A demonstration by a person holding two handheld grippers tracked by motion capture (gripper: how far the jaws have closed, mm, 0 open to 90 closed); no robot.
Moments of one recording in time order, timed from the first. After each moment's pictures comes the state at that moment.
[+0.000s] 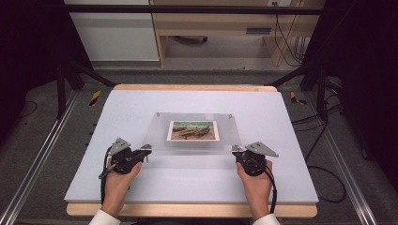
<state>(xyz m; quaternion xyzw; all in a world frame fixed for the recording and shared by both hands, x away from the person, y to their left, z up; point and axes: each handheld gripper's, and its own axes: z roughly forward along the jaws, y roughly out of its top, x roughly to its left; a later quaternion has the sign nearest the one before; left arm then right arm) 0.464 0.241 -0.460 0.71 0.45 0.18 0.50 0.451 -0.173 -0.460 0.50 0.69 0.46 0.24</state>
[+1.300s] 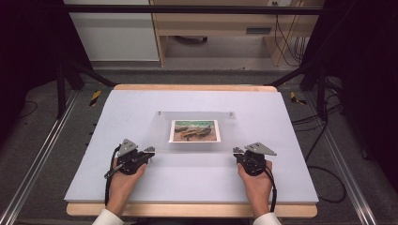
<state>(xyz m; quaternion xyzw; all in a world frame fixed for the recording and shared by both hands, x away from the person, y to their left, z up) 0.469 0.230 -0.472 0.73 0.45 0.19 0.47 0.460 -0.178 -0.475 0.51 0.70 0.44 0.24</state>
